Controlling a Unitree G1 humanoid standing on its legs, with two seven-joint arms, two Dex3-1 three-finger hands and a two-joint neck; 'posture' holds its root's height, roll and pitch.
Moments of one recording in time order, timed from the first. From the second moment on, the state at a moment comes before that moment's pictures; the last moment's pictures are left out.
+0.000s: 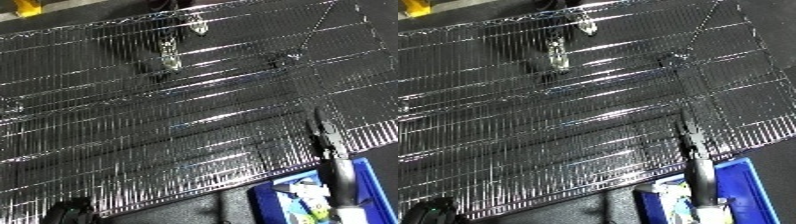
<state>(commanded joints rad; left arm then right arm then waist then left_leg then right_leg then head) -0.11 0.38 -0.09 0.20 -0.72 0.00 -0.14 -0.12 -0.40 0.06 0.14 0.31 -0.35 -0.26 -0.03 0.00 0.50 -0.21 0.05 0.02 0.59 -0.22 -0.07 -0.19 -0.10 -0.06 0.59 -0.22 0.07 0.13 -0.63</state>
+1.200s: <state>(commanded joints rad) -0.10 0.41 -0.07 0.18 -0.70 0.01 -0.15 -0.11 -0.39 0.06 0.17 0.29 -0.36 -0.37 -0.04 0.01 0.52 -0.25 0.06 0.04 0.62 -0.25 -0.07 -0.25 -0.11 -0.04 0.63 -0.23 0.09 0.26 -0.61</state>
